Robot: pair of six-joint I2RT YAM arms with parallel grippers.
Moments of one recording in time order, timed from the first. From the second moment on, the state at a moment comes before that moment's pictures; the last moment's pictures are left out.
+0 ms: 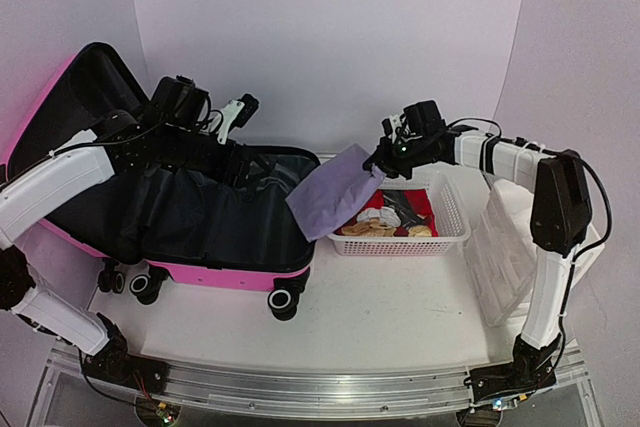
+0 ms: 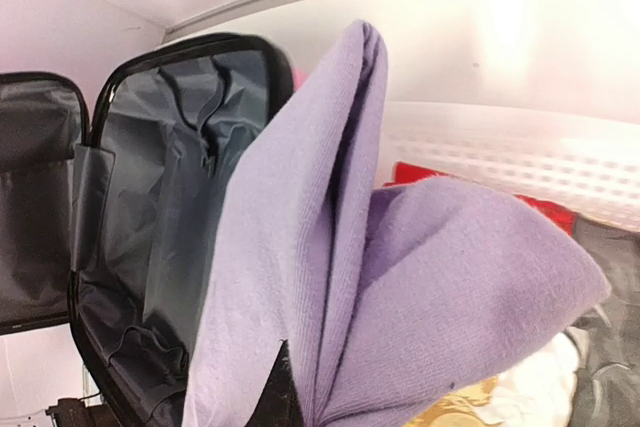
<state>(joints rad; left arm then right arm) -0.73 1.37 1.43 -0.67 0.18 -0.13 0.45 1.97 1.63 -0.37 -0.39 0.55</state>
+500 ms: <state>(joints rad) -0.73 1.40 1.44 -0.67 0.20 -0.14 0.39 1.79 1.28 -0.13 -0.22 0.55</state>
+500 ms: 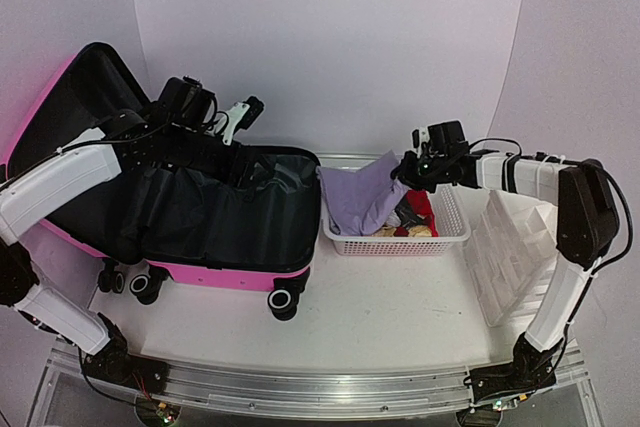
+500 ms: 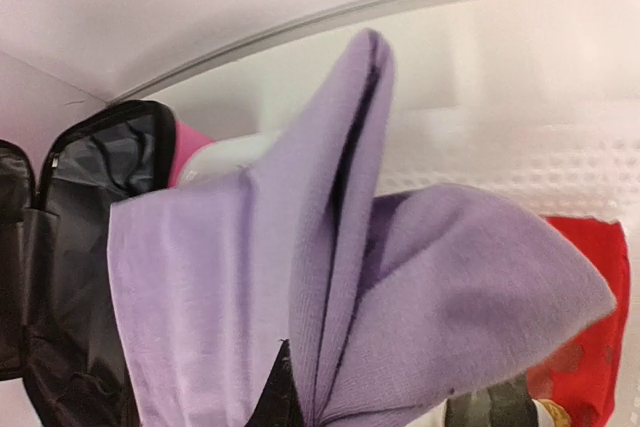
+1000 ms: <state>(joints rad) -0.73 1.42 1.45 -0.67 0.23 -0.16 0.38 1.71 1.02 0.04 -0.11 0.57</state>
